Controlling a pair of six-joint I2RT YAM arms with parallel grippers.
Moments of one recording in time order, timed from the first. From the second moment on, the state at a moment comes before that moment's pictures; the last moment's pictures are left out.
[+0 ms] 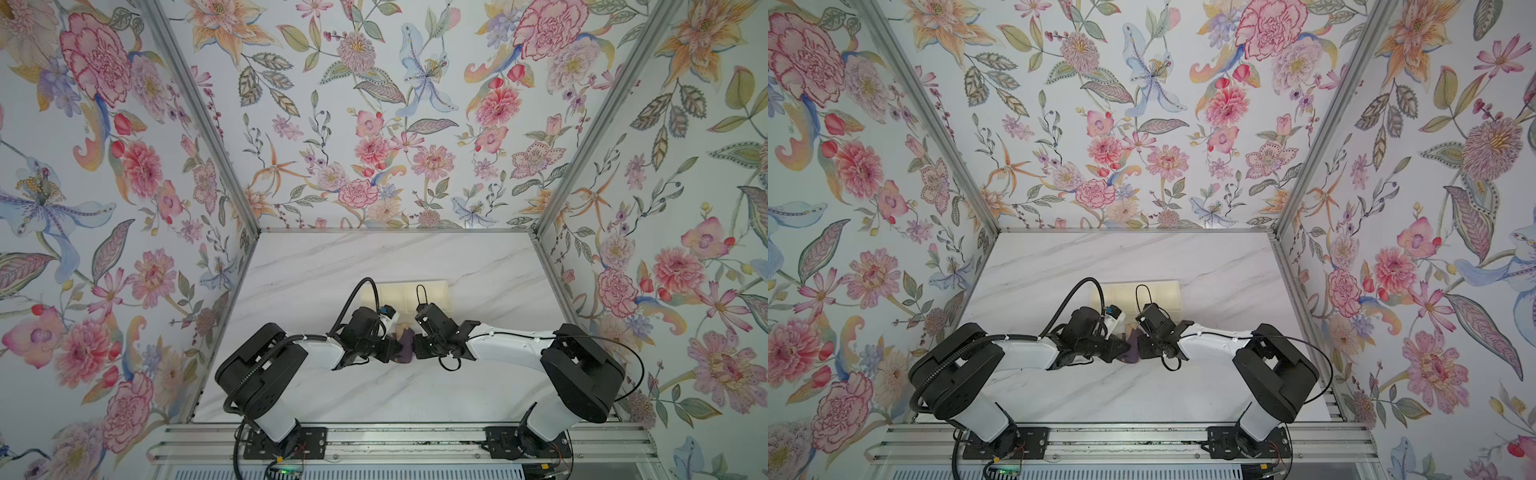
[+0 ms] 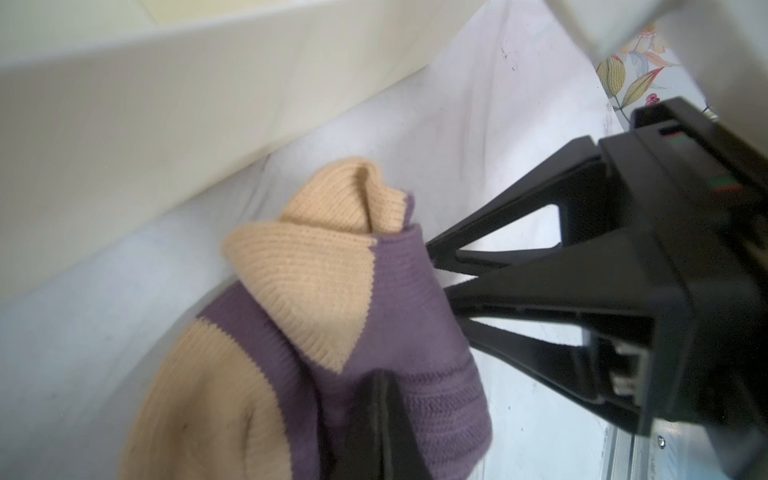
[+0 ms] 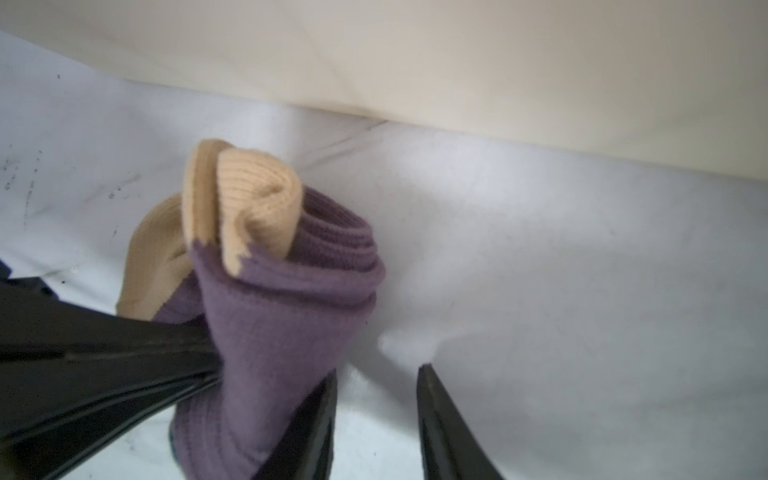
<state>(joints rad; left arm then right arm) -0.70 1.64 0.59 0.28 0.44 -0.36 0.85 1.62 0.82 -0.26 -0.01 0.58</state>
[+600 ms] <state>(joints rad) -0.68 1.63 0.59 0.22 0.42 -0.35 0.84 1.57 0.75 -0.08 -0.11 0.61</state>
